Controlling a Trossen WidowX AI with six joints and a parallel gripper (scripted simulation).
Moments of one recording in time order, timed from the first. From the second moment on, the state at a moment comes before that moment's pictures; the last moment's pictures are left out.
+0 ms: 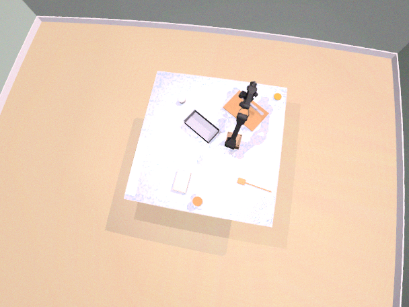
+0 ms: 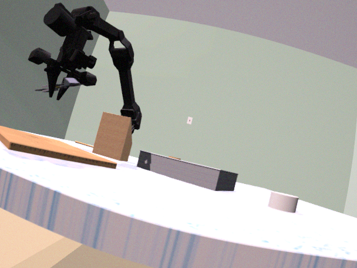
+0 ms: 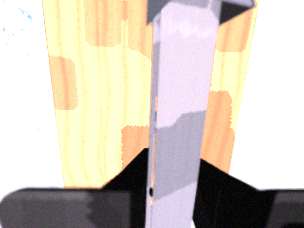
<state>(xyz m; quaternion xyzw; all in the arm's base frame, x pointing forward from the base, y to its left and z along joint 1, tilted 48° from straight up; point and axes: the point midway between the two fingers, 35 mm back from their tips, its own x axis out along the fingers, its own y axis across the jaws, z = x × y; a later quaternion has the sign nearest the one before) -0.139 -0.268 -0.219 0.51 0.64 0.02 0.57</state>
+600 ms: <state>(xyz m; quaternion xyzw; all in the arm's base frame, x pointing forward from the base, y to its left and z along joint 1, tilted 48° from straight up) -0.134 -0.248 -0.241 0.51 0.64 0.02 0.58</state>
